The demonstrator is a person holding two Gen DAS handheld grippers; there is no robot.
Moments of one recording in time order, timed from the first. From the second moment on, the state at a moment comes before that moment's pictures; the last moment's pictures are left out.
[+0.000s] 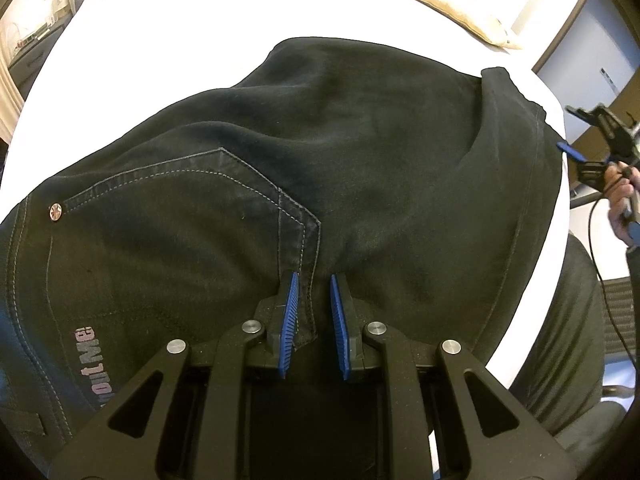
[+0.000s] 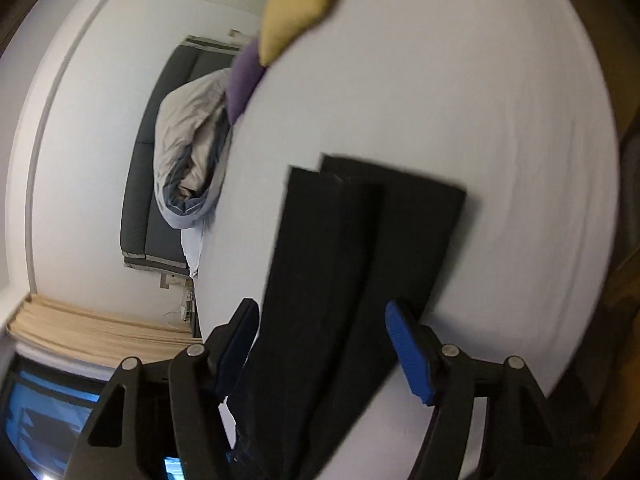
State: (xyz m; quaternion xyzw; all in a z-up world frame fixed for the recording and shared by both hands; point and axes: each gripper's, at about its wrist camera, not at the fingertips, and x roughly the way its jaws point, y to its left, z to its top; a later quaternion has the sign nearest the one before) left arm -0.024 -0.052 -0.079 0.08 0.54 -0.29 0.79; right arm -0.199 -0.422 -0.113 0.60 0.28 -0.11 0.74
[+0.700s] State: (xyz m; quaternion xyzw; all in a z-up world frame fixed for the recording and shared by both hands) left arm -0.026 -0.050 -0.079 0.07 0.54 -0.28 0.79; right arm -0.207 -0.439 -0.077 0.55 0.22 -0.15 0.79
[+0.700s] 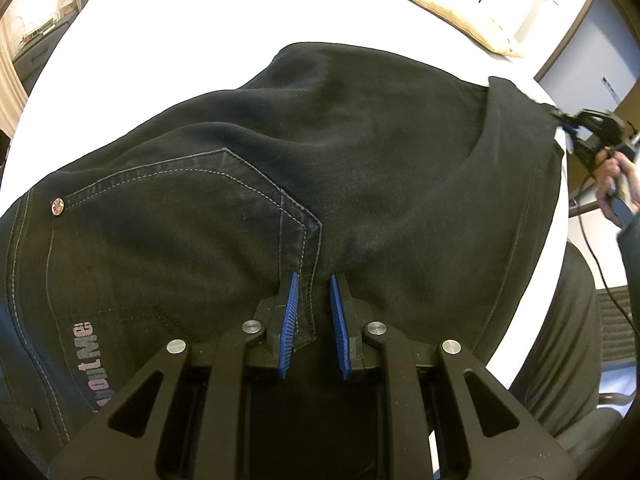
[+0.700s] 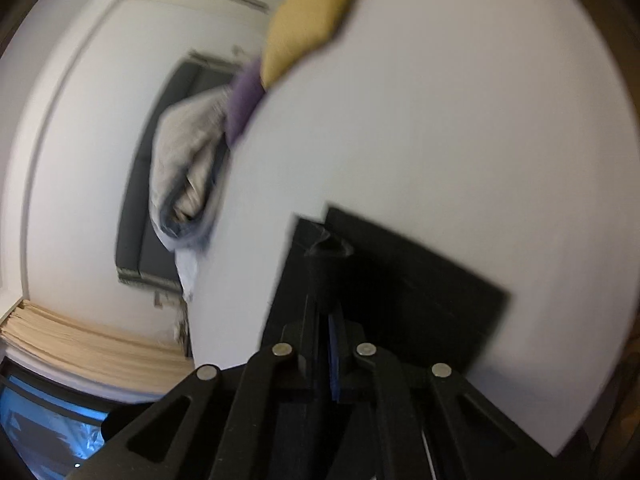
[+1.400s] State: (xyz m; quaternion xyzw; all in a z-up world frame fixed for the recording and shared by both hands) left arm -0.032 -0.056 -0.068 0.07 0.52 -0.28 0.80; right arm -0.239 -0.440 -0.128 0.55 0.23 -0.24 0.76
